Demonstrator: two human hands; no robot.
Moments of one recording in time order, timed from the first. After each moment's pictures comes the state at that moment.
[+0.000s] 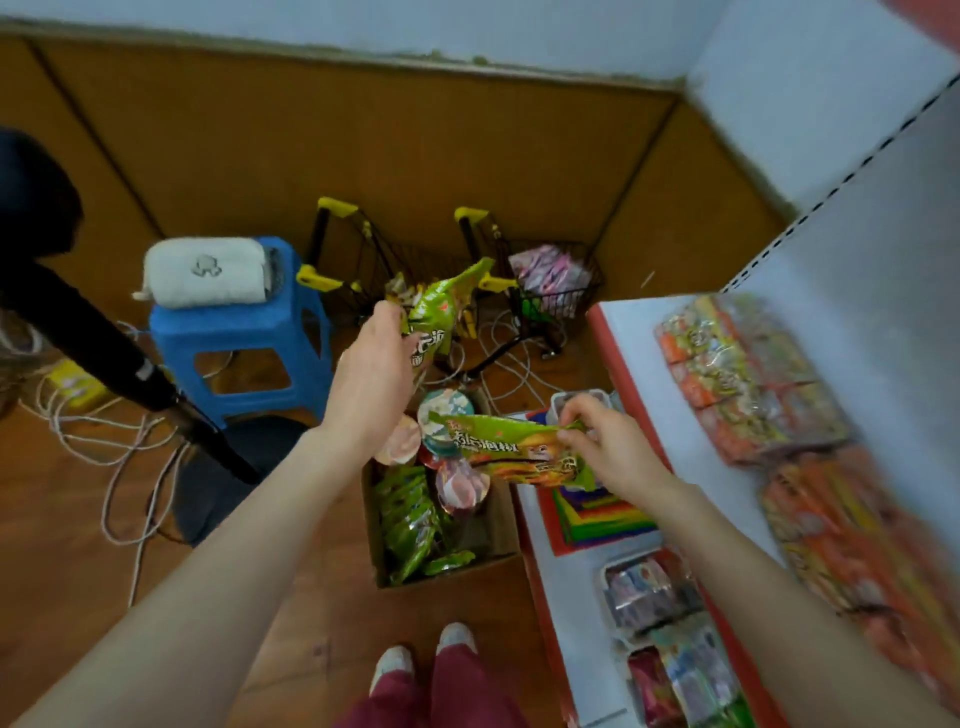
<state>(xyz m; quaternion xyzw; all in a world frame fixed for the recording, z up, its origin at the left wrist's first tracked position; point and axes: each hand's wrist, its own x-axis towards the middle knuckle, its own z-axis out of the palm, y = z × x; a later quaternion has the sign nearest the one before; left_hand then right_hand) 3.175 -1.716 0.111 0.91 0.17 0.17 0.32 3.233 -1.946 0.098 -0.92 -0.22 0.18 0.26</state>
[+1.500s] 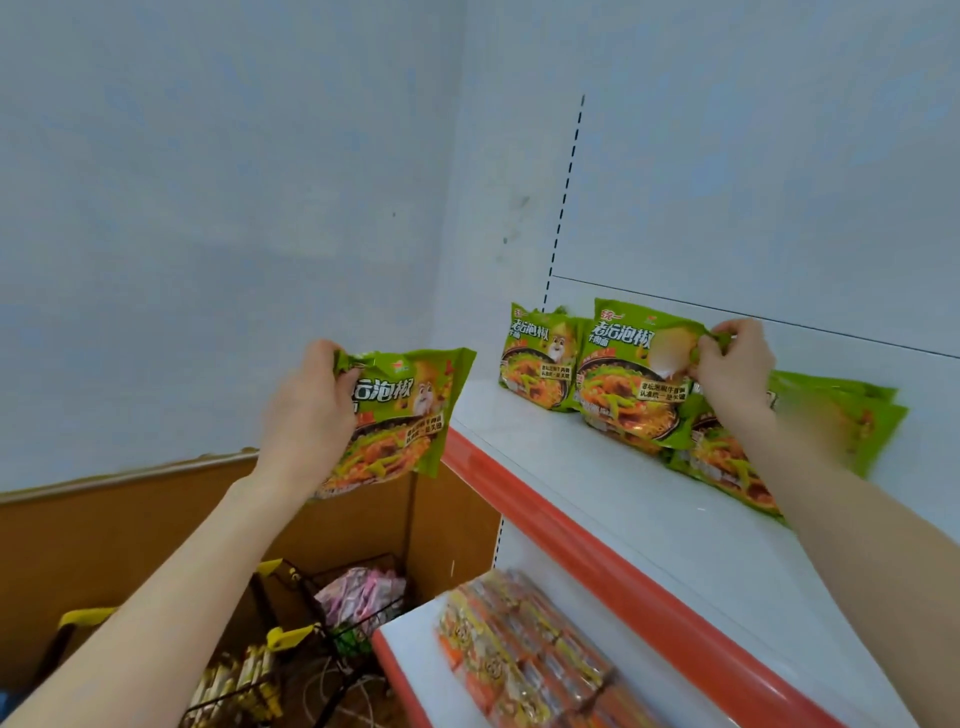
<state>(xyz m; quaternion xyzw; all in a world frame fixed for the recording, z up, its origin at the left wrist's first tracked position) 3.291 -1.871 0.418 0.84 -0.01 0.39 0.39 3.346 -2.216 0.483 -0.79 0.10 -0.45 0.40</state>
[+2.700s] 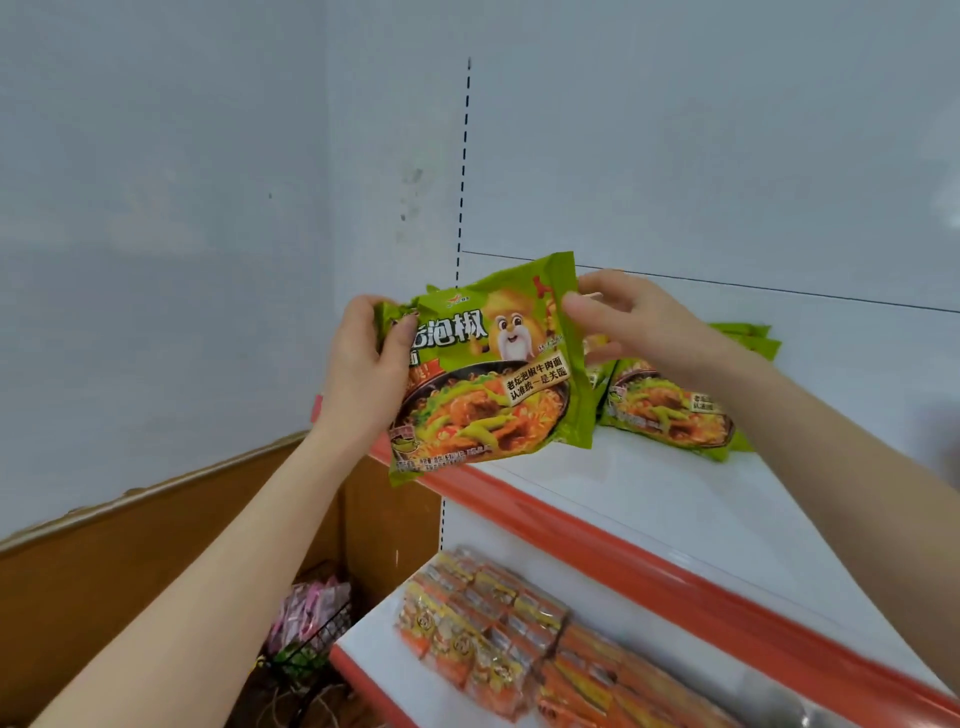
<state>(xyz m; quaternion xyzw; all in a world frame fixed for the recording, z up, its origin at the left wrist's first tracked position) 3.326 -1.933 0.452 0.70 -0.23 0.30 0.61 3.248 -2.143 0.518 -0.87 -0.11 -0.17 0.44</state>
